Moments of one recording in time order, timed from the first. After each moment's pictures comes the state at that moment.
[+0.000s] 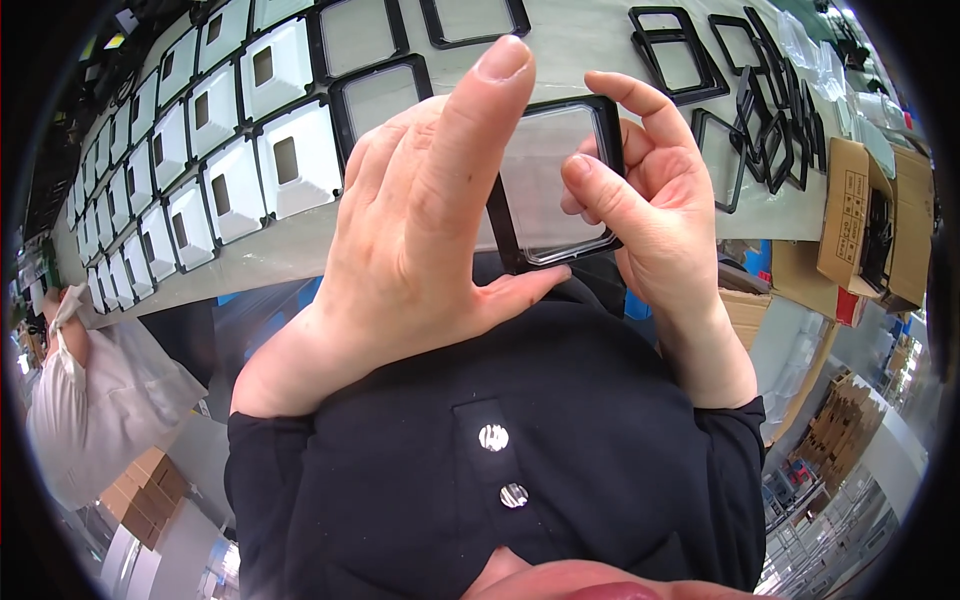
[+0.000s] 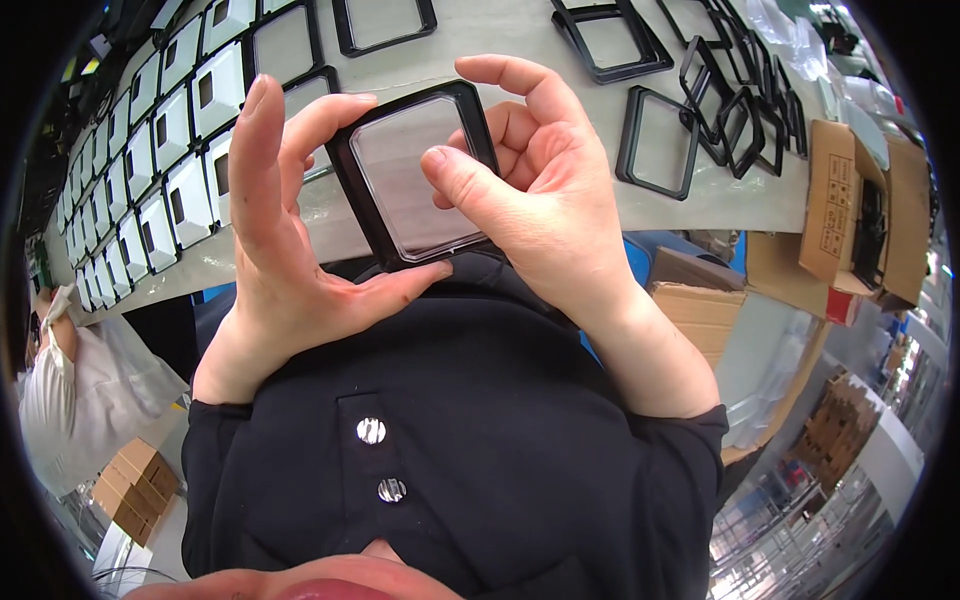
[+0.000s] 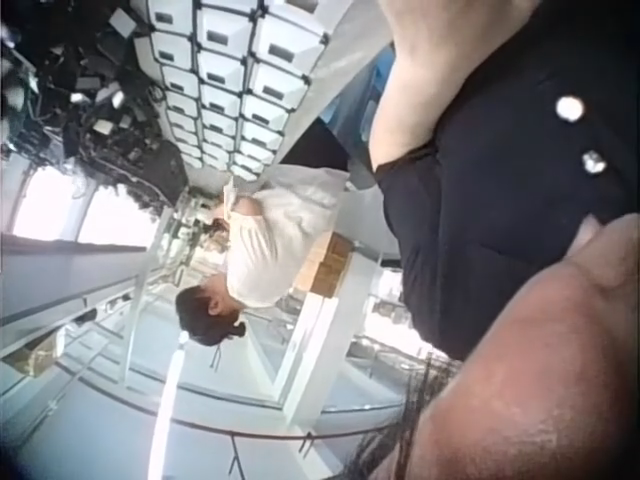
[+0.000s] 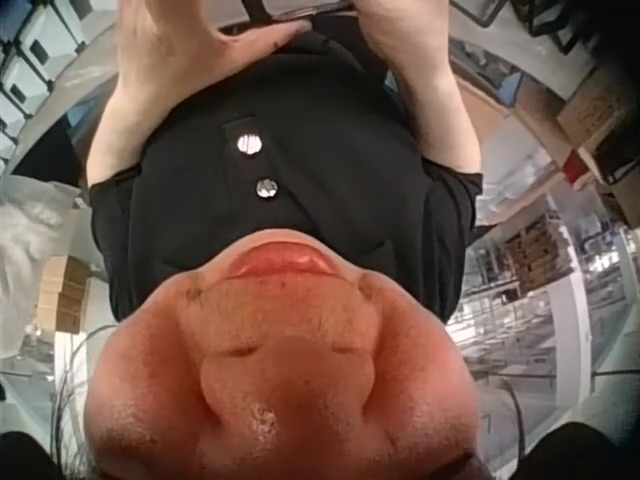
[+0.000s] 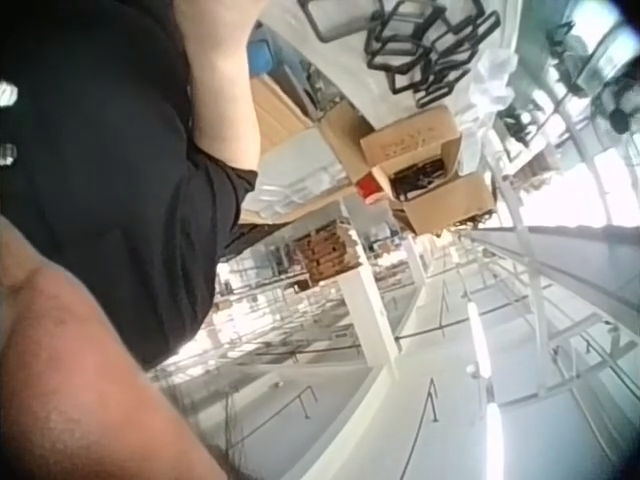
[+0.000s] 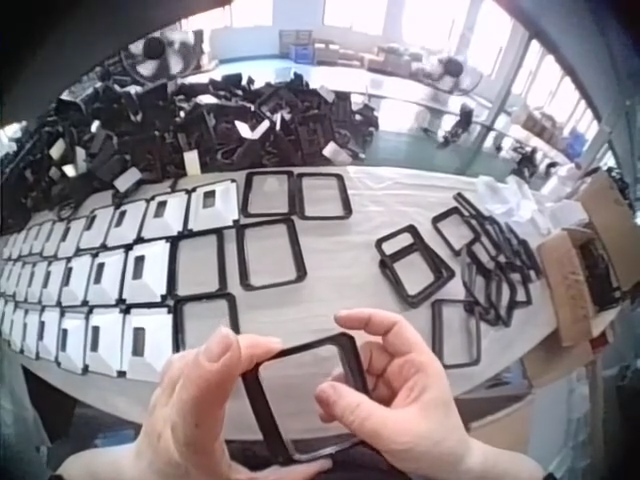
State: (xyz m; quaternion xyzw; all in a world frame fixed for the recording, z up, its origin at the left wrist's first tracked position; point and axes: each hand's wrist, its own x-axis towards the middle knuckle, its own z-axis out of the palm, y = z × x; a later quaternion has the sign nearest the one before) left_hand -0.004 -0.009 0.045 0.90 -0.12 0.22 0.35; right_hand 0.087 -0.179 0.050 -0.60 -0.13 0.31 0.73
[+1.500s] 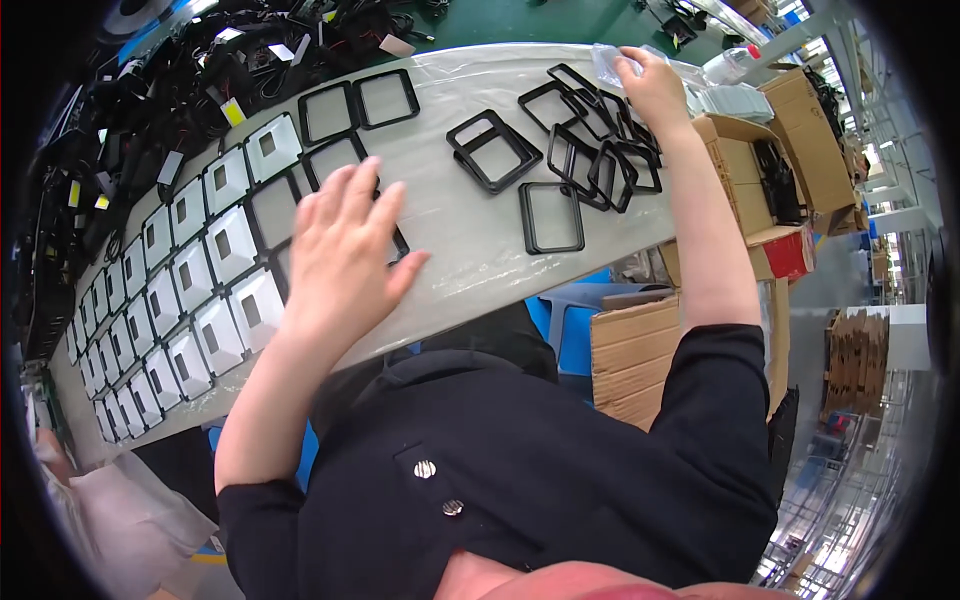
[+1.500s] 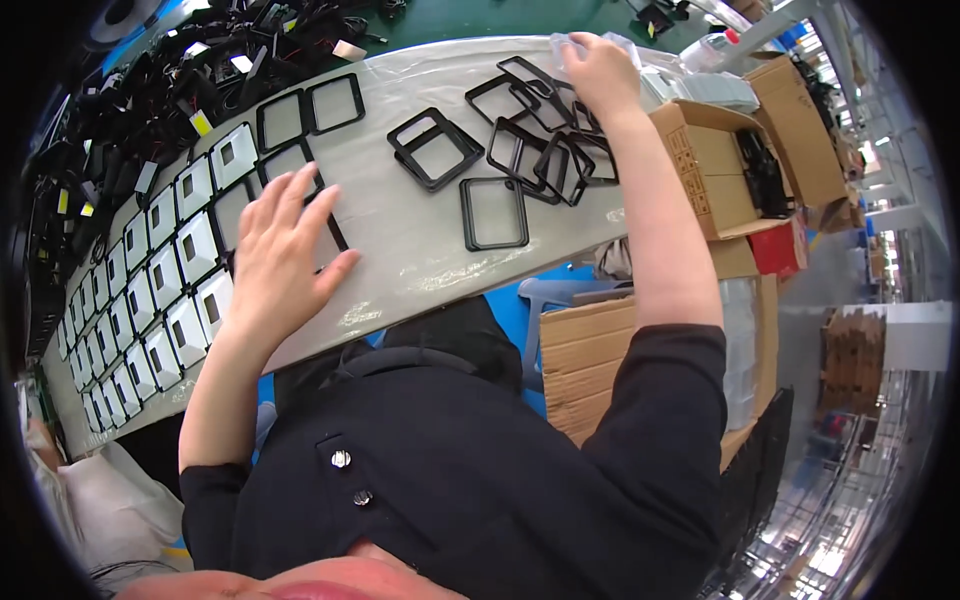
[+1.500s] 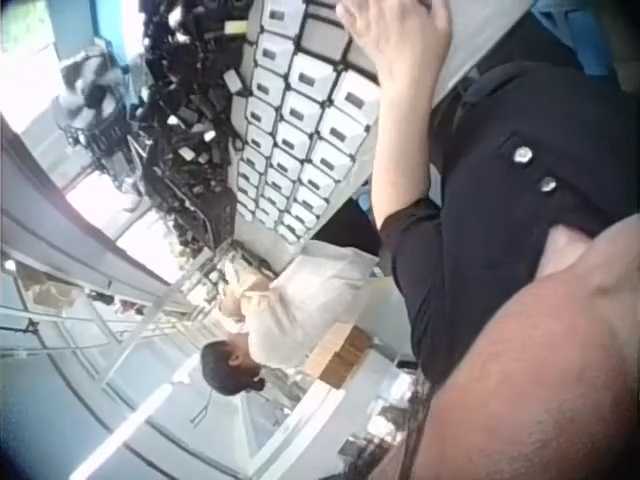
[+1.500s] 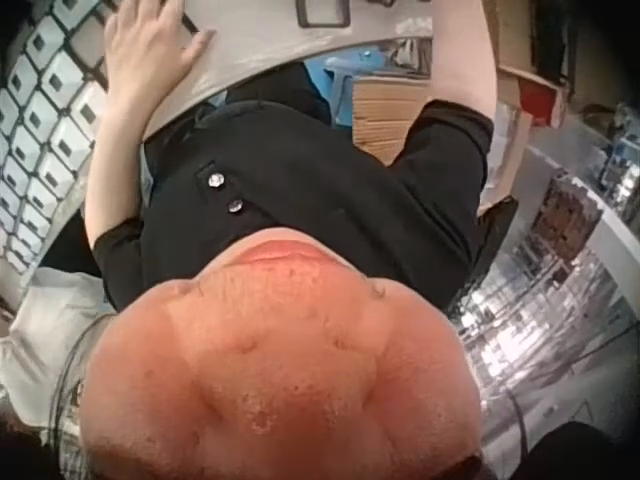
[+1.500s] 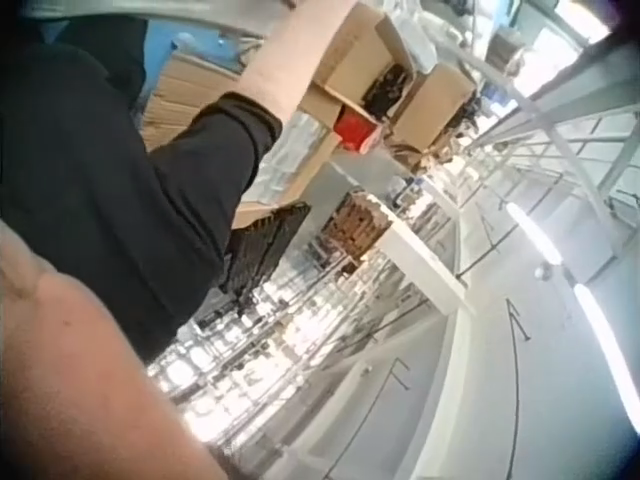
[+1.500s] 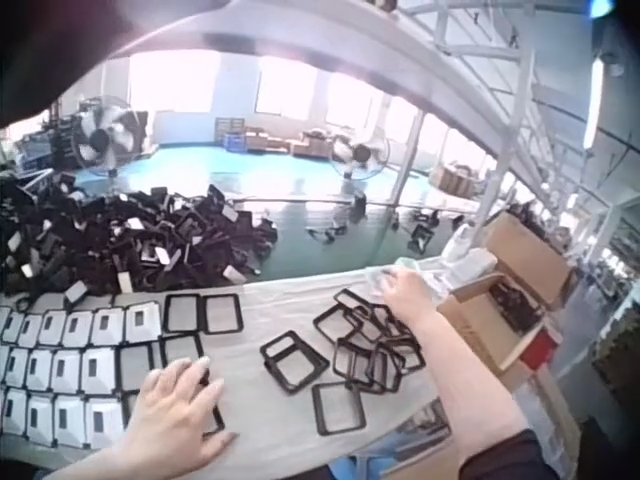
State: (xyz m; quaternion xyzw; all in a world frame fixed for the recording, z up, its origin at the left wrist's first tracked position) left_hand 0.055 -0.016 0.057 0.98 -0.09 0.14 0.07; right_hand 0.343 -0.321 0.069 -0.96 -0.15 -0.19 0.16
